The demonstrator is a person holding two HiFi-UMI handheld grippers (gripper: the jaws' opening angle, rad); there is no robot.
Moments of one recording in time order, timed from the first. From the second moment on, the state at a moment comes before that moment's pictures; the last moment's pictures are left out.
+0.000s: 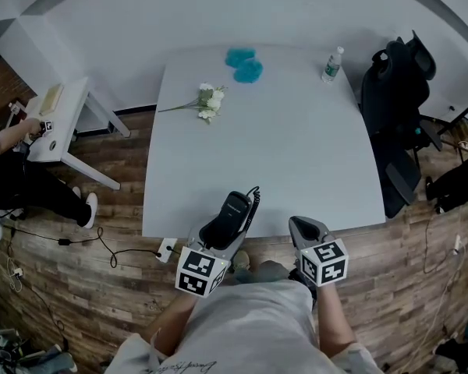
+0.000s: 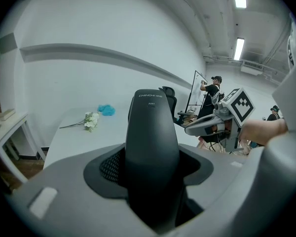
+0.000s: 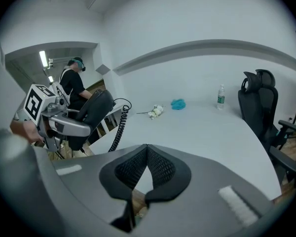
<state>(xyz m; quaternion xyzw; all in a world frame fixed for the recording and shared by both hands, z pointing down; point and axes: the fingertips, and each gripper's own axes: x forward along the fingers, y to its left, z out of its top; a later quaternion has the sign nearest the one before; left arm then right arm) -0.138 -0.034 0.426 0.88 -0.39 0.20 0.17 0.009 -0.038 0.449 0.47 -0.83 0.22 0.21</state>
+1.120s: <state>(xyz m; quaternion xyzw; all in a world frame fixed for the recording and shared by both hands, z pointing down) -0.094 -0.068 0.423 0.87 -0.40 0.21 0.18 0.053 -0.079 0.451 0.44 -0.84 0.23 0.22</state>
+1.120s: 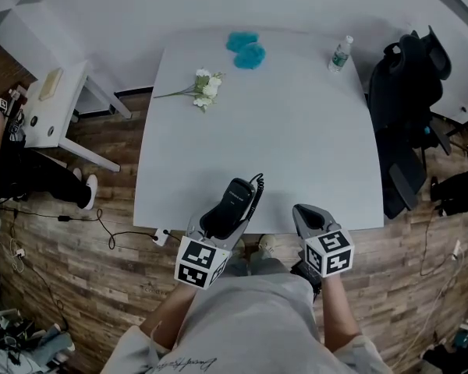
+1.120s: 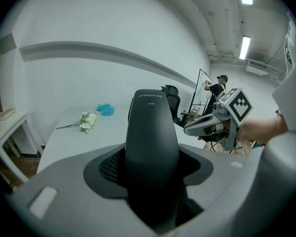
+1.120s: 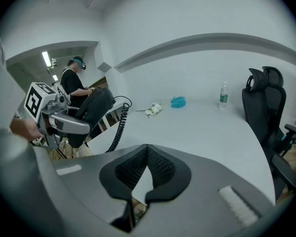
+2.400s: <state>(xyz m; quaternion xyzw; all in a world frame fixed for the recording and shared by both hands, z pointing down) -0.041 -0.130 0.488 0.86 -0.39 0.26 0.20 0.095 -0.131 0.496 0.44 -0.83 0.26 0.25</state>
